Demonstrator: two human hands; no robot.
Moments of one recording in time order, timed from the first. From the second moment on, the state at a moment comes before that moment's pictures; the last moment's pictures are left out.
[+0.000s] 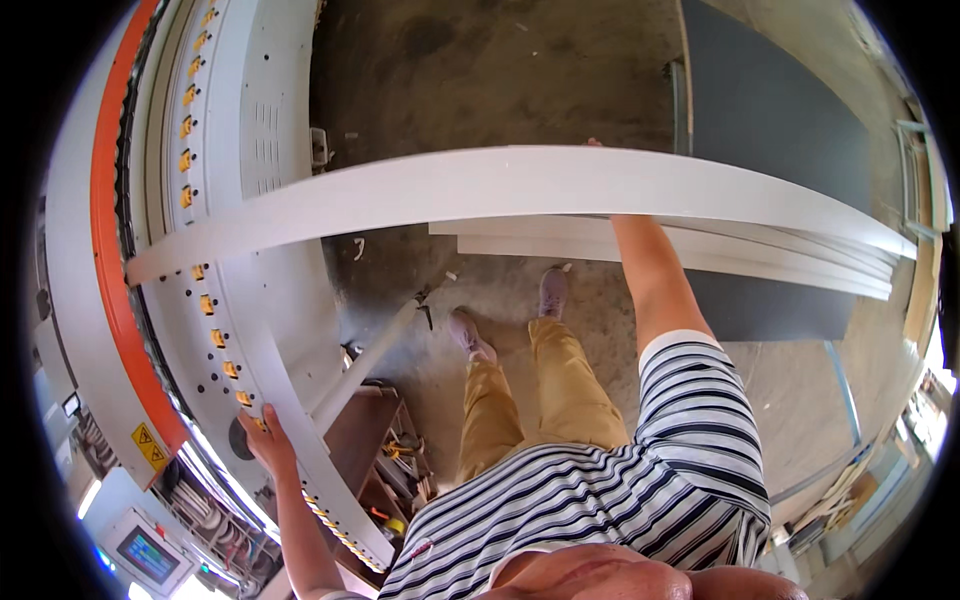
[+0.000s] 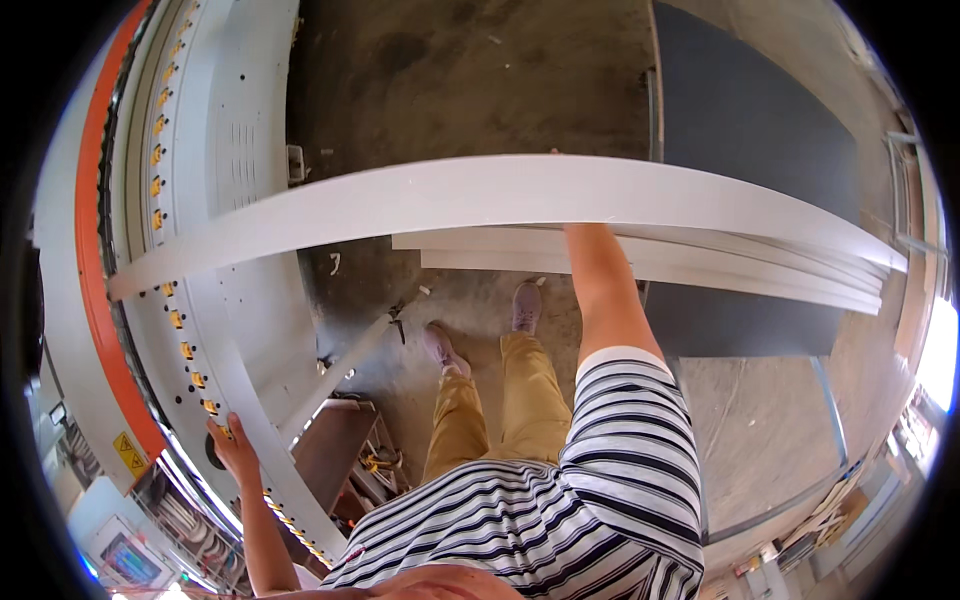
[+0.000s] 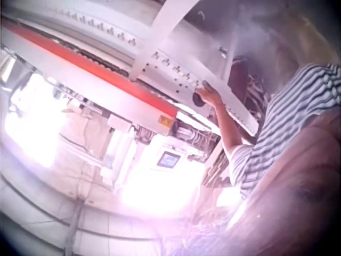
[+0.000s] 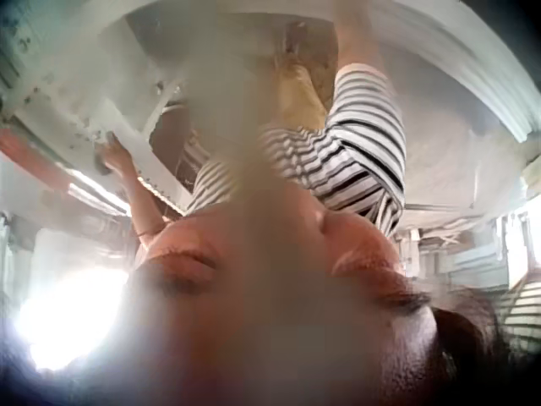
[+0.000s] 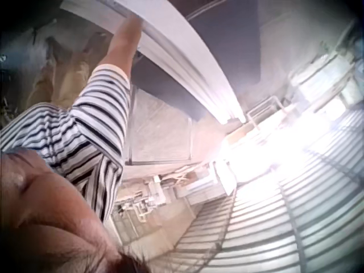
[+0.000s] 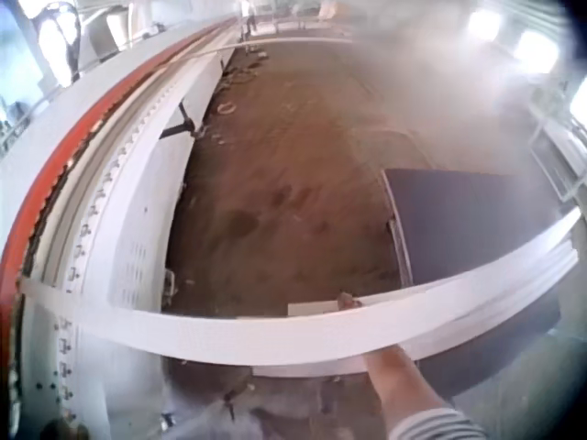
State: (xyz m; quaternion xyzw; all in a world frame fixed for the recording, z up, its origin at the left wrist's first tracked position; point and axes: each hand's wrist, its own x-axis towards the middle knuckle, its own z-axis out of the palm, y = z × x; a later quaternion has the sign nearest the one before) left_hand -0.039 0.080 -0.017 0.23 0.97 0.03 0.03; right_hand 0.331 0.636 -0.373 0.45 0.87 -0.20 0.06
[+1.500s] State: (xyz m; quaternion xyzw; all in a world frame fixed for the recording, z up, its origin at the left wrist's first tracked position) left_hand 0.138 -0.071 0.063 -0.01 0.61 0.76 0.22; right_hand 0.293 0.178 0.066 0.16 0.91 -0.37 0.08
